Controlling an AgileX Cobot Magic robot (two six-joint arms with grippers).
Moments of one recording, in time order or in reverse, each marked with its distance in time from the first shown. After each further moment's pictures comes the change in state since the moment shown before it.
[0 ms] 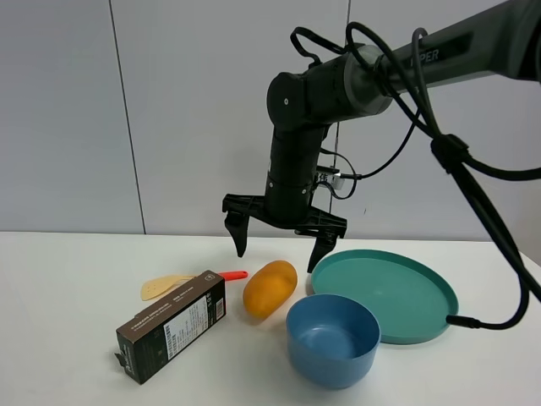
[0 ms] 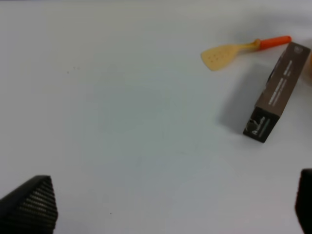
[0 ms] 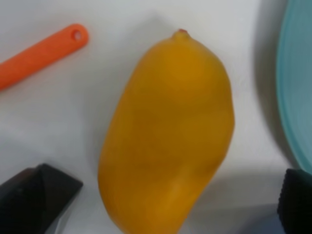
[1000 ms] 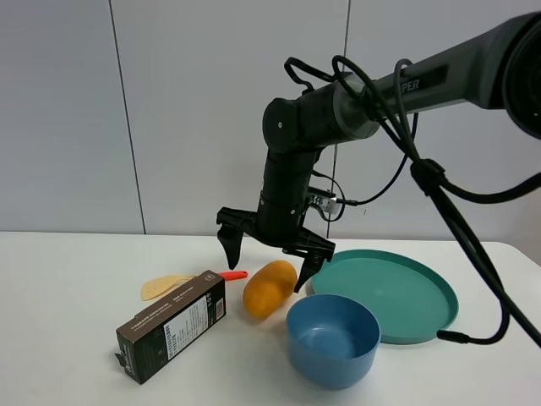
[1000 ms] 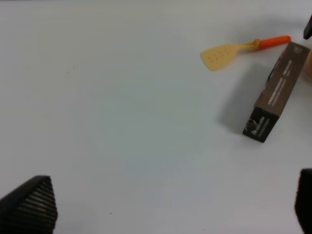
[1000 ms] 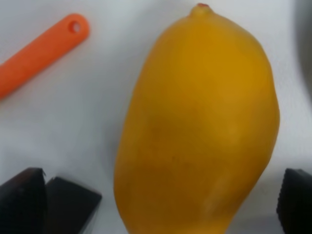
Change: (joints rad) left arm 0.000 0.000 0.000 0.000 0.000 0.000; right arm 0.000 0.054 -0.004 0.061 -0.048 0.097
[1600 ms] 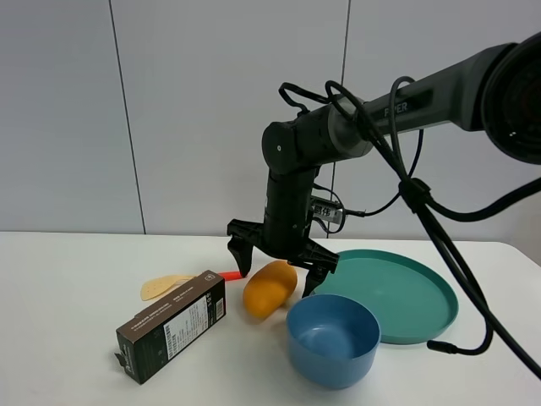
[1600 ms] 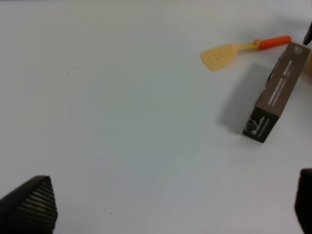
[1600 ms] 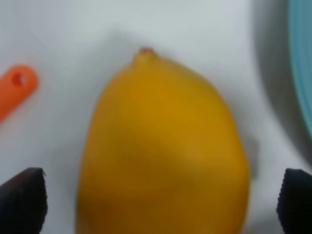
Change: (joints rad) left arm 0.000 0.000 0.000 0.000 0.000 0.000; right arm -0.008 0.049 0.000 -0.089 -0.050 0.123
